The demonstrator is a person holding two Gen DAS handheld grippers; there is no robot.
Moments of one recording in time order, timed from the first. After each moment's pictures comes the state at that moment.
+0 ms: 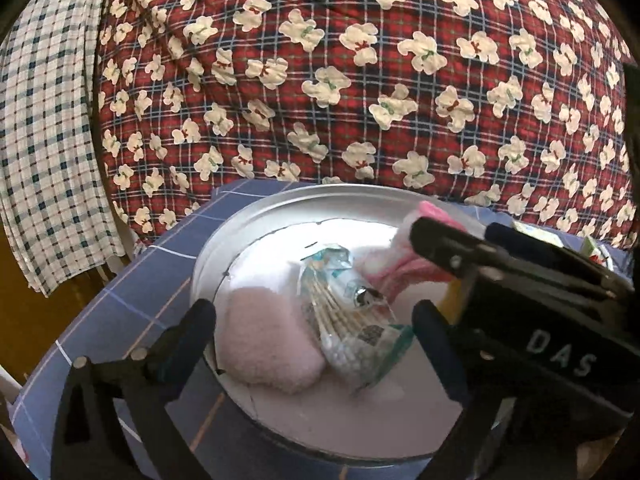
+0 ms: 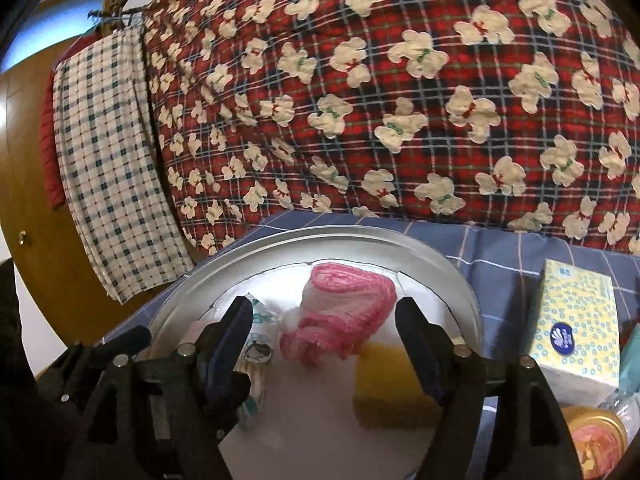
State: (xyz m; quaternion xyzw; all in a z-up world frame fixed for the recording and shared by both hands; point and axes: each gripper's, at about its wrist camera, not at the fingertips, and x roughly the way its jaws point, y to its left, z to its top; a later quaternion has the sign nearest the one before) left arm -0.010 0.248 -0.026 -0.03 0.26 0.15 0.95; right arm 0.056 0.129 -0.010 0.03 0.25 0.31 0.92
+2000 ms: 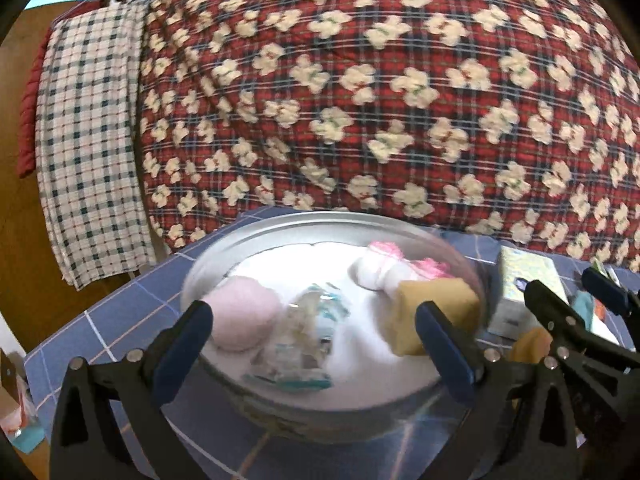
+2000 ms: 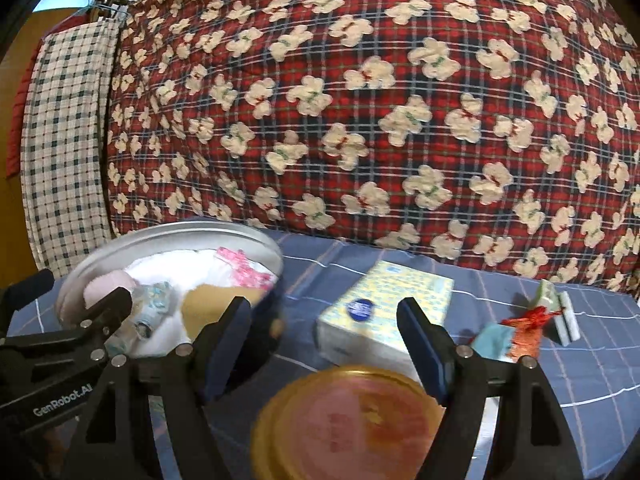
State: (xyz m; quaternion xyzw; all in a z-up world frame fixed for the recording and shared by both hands) left arm -0.038 0.171 -0.017 -0.03 0.20 0.22 0.96; right arm 0.019 0.013 -0.018 -0.05 0.18 0.18 0.97
